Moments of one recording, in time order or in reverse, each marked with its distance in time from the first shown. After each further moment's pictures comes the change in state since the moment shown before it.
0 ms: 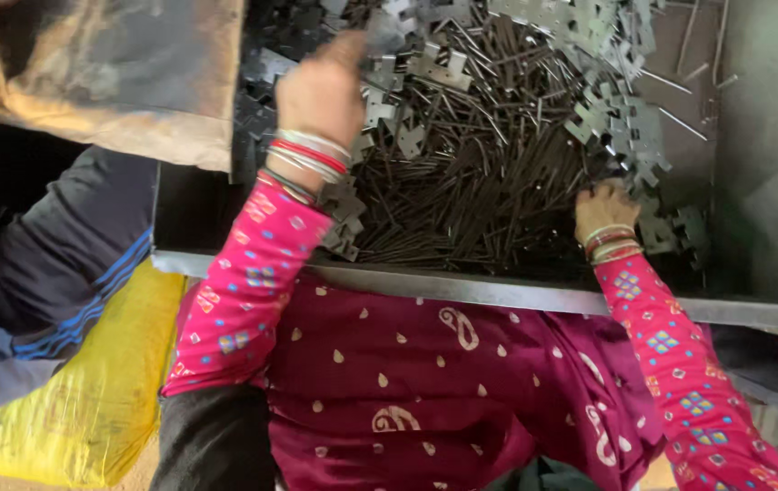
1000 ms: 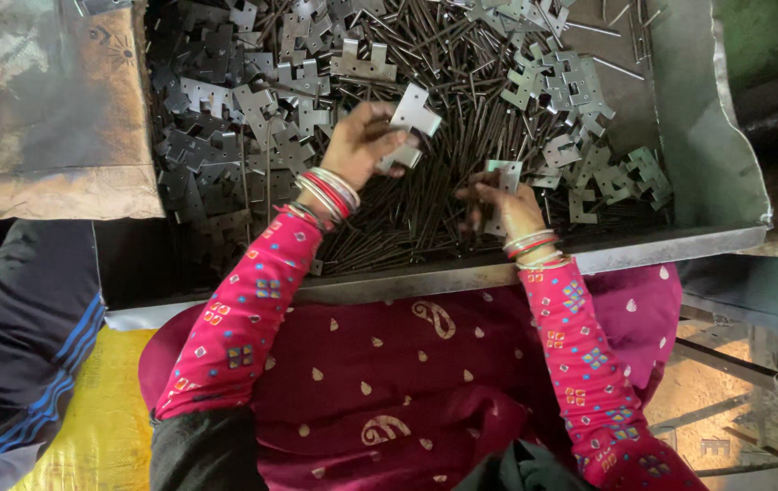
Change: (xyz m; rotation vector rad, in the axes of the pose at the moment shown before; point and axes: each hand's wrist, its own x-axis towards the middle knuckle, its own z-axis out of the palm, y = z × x) left_hand -0.014 0.098 0.074 -1.511 -0.650 -0.314; right_hand -0.072 -0.084 -0.144 2.252 -0.263 0.256
